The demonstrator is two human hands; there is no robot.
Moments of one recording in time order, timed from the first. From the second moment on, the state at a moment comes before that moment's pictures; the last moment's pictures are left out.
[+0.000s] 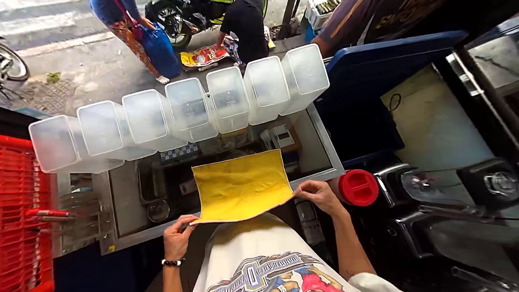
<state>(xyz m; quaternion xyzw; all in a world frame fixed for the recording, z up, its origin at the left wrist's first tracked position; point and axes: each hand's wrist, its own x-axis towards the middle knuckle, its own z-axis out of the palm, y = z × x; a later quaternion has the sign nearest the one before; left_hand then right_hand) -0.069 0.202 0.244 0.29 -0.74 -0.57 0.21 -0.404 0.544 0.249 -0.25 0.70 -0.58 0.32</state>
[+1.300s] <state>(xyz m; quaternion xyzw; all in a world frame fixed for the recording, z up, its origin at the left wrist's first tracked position) -0.181 0.124 0.265 0.40 -0.84 -0.35 0.09 -0.470 0.451 0.258 -0.14 0.74 -0.61 0.23</state>
